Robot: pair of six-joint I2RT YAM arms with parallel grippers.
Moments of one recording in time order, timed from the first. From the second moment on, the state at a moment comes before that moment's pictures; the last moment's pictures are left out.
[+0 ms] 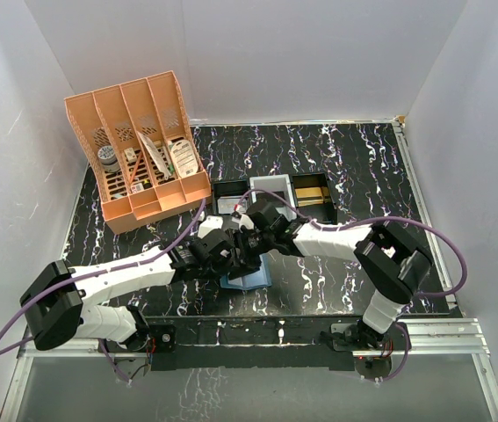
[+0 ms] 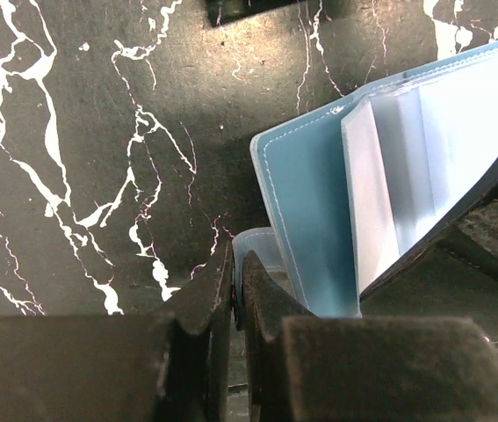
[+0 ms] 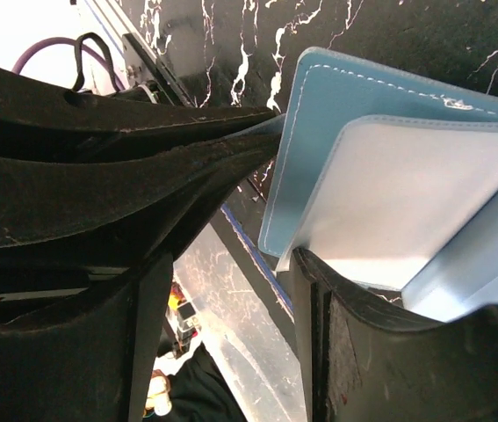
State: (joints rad) left arm -0.98 1.27 0.73 -0.61 -0.37 -0.75; right arm 0.85 1.68 0.91 0.00 -0.70 0.88
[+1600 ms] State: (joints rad) left arm -0.98 1.31 0.73 -0.59 -0.34 -0.71; right arm 0.74 1.55 0.85 -0.30 -0.29 0.84
